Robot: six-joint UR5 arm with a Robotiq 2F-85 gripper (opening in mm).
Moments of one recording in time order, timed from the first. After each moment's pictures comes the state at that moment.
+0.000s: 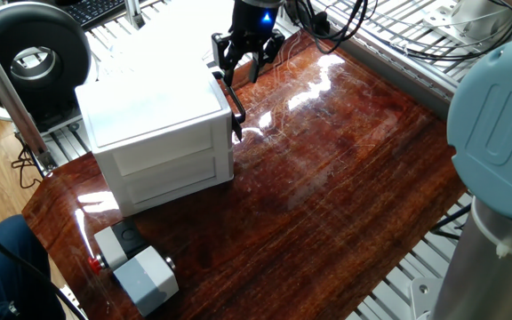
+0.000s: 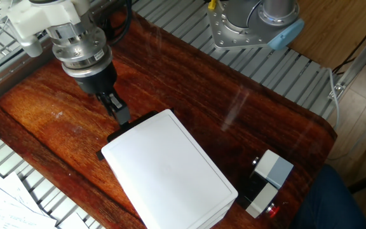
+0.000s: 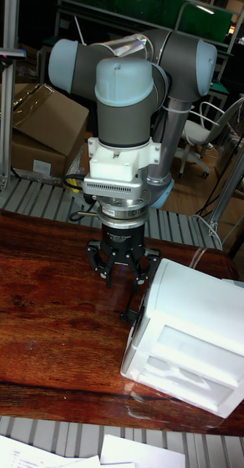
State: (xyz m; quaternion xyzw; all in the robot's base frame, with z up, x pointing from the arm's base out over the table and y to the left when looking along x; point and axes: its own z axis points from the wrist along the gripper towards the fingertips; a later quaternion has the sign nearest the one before) arm 0.608 0.027 0.162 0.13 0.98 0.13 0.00
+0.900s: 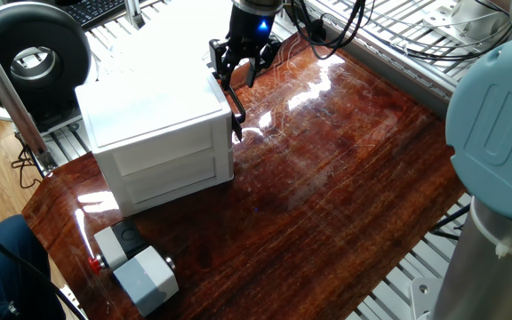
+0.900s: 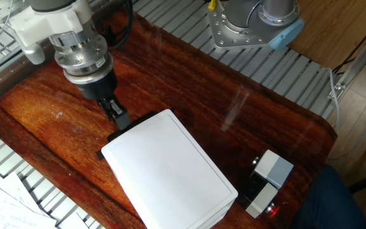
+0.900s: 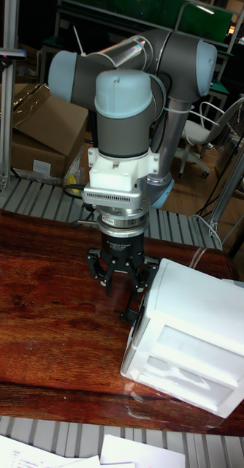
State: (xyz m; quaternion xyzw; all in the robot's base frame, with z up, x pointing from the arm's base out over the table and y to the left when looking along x) arm 0.615 0.027 0.146 0.12 0.98 0.12 0.01
